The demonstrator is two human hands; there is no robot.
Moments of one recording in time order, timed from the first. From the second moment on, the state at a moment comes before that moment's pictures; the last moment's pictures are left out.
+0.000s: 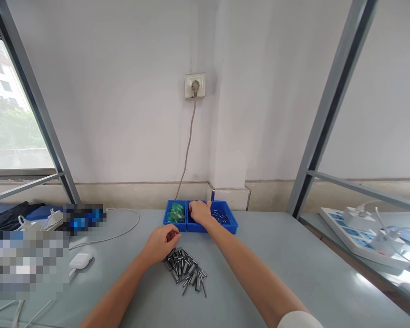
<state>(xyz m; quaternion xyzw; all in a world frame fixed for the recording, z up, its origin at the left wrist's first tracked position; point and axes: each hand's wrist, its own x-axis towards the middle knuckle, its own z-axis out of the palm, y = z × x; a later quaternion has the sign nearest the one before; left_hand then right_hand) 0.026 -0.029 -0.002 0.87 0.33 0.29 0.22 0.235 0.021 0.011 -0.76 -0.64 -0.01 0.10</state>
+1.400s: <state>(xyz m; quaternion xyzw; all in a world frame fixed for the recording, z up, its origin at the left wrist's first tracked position) 0.027 -0.029 -0.005 0.88 0.32 0.29 0.20 0.233 0.026 0.009 -0.79 -0.61 -0.05 0.07</state>
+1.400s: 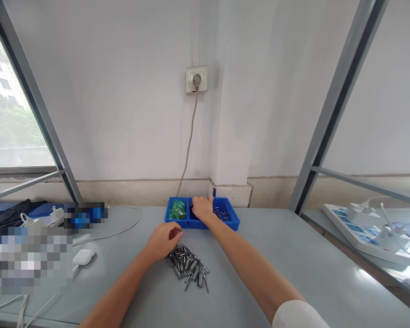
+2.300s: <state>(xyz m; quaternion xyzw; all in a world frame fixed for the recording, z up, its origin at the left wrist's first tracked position) 0.025 -0.022 -0.008 0.88 0.34 0.27 0.20 0.199 -0.098 0.004 -0.66 -0.72 0.14 0.15</state>
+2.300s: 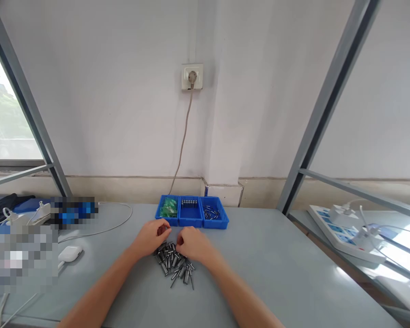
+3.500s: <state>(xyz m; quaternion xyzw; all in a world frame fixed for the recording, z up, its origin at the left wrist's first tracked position) 0.026 -0.026 -0.001 0.89 0.35 0.23 0.19 0.246 -0.099 0.028 -0.38 -0.48 0.45 0.65</state>
